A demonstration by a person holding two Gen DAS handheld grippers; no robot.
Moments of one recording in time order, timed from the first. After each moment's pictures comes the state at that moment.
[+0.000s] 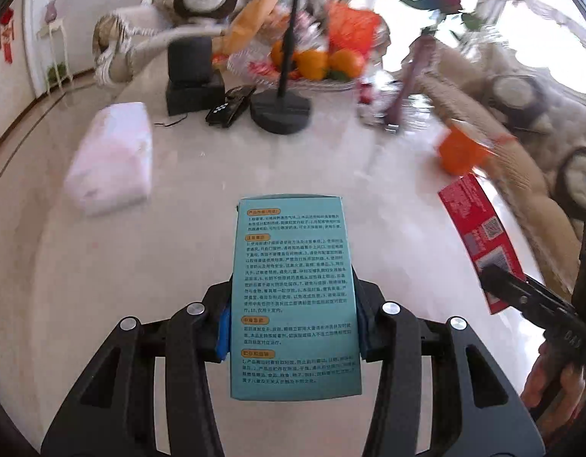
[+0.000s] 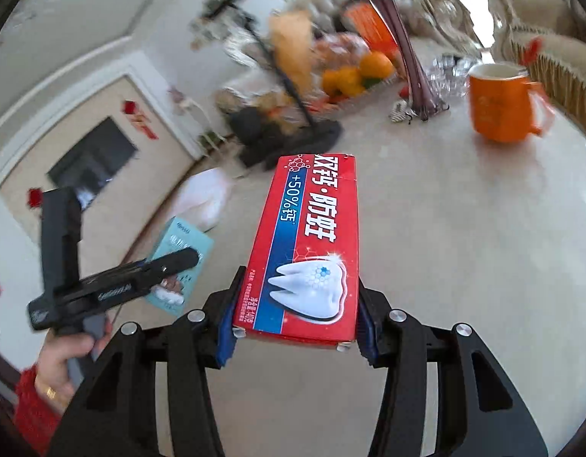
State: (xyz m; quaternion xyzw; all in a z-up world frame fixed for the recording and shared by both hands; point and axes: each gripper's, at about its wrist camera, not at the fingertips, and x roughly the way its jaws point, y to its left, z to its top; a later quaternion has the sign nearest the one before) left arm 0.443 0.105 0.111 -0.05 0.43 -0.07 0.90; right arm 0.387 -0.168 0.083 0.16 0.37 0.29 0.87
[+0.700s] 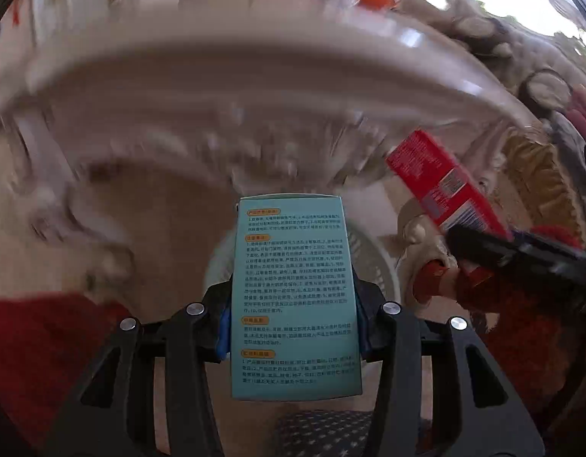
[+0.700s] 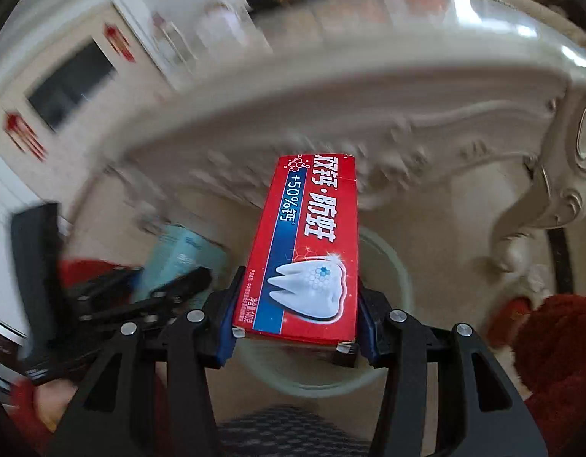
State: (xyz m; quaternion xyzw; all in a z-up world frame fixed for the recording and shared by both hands) left arm 0.060 0.027 -0.080 -0.08 0.50 -0.07 0.86; right arm 0.094 -0.168 -0.067 0.05 0.49 0.21 0.84
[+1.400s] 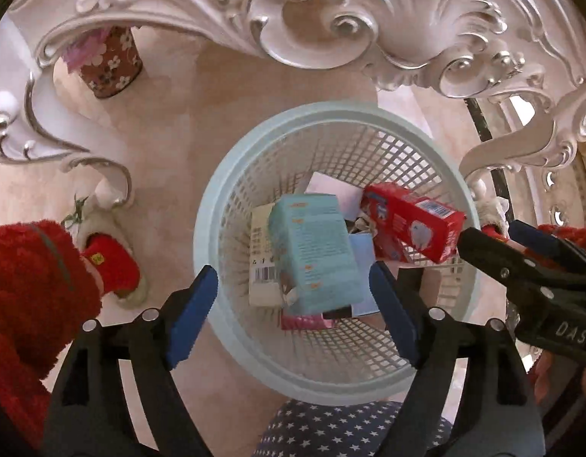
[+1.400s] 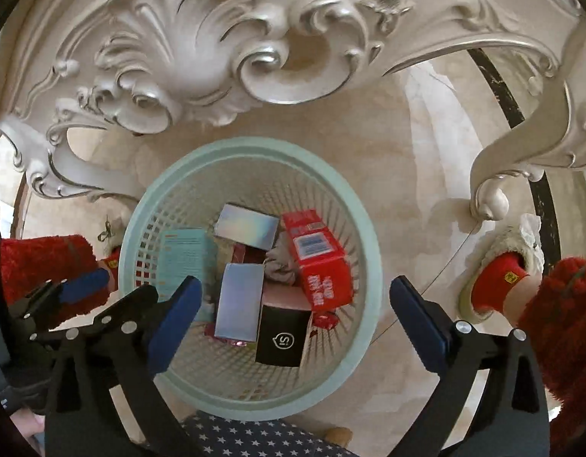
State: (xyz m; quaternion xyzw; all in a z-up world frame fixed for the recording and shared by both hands) left arm 0.087 0.021 -0.177 -0.07 0.60 0.00 0.80; right arm 0.101 -0.169 -0.164 0.02 0.58 0.12 0.80
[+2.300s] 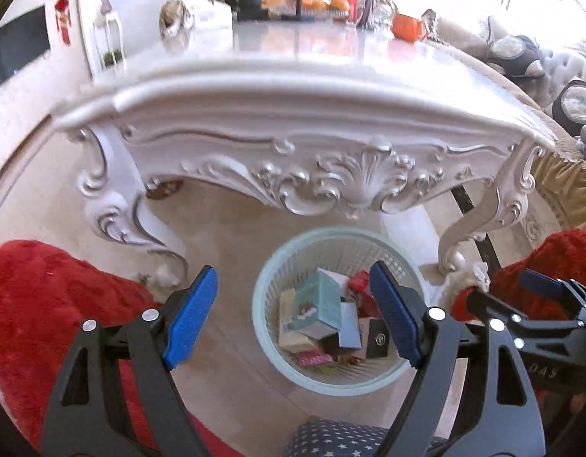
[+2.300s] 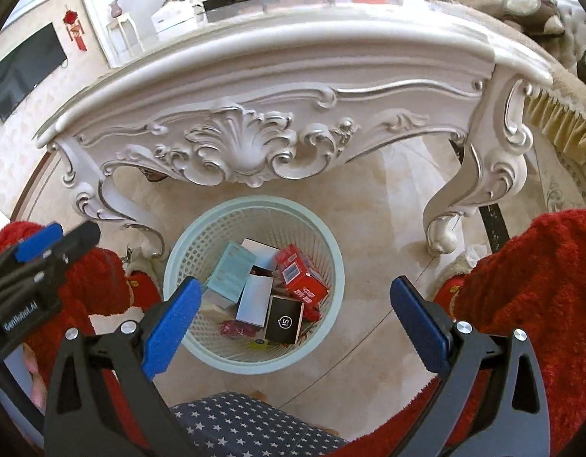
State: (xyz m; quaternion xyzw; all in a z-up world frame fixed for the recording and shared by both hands) left arm 0.013 0.022 -0.028 -0.03 0.42 0.03 0.91; right arm 0.026 -0.187 -0.058 0.00 0.48 0.11 0.87
